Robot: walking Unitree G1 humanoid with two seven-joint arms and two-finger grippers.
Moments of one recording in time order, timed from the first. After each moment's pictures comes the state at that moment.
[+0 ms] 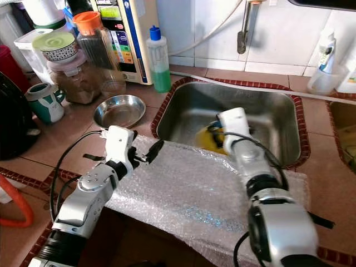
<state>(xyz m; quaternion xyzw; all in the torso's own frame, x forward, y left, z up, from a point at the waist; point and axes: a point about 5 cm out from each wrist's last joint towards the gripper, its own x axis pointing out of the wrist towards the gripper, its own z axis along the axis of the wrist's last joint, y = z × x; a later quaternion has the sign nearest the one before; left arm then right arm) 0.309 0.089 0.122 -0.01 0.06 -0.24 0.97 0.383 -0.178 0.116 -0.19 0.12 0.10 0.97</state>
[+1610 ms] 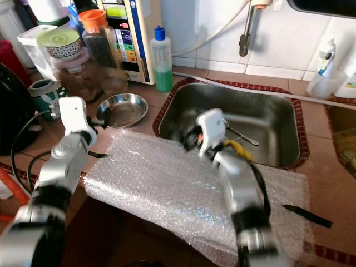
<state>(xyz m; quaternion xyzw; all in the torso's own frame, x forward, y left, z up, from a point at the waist) 0.380 0.184 0.149 -0.03 0.05 0.05 1.00 0.327 -0.113 0.146 -0.04 -0.07 0.32 0.94</state>
